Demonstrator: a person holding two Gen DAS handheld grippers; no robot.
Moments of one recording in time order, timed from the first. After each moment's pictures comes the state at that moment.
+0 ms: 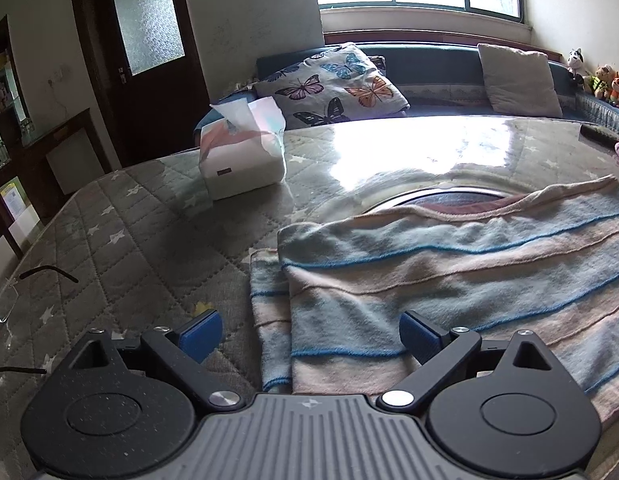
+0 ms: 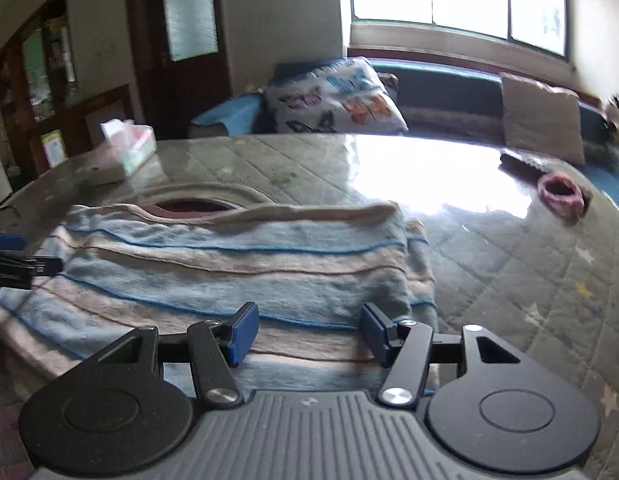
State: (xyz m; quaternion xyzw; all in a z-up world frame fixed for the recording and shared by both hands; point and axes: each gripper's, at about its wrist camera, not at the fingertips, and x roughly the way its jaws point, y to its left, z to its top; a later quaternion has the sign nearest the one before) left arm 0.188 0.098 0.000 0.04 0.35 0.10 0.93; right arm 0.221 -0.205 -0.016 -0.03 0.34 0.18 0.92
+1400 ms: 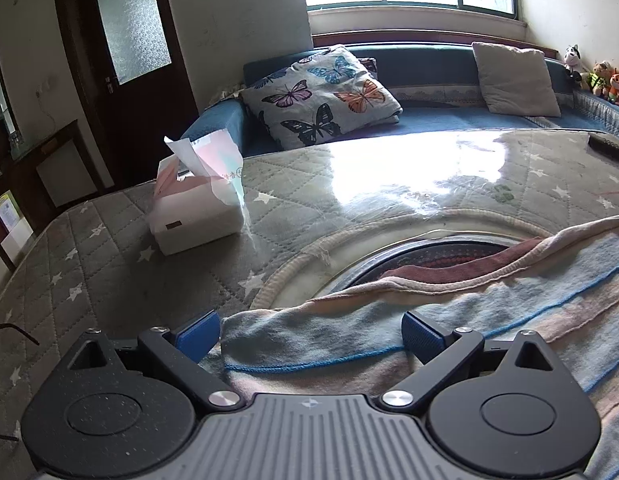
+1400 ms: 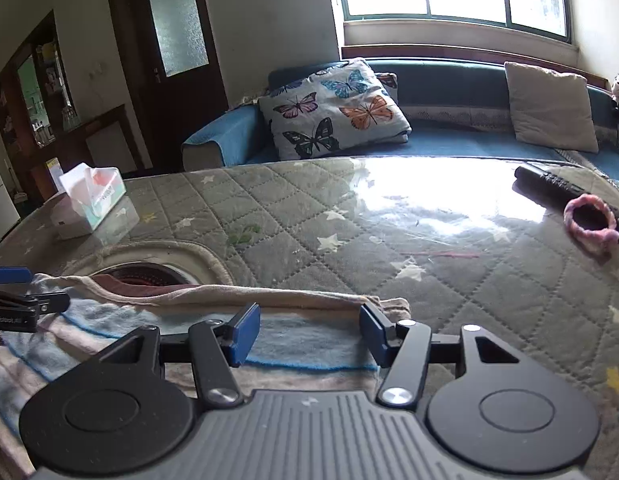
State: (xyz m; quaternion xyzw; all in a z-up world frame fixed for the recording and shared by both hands) left arm 0.255 0.076 0.005 0.05 0.36 0.09 0.93; right arm 0.308 -0.216 -0.007 0.01 0.34 0.21 0.92
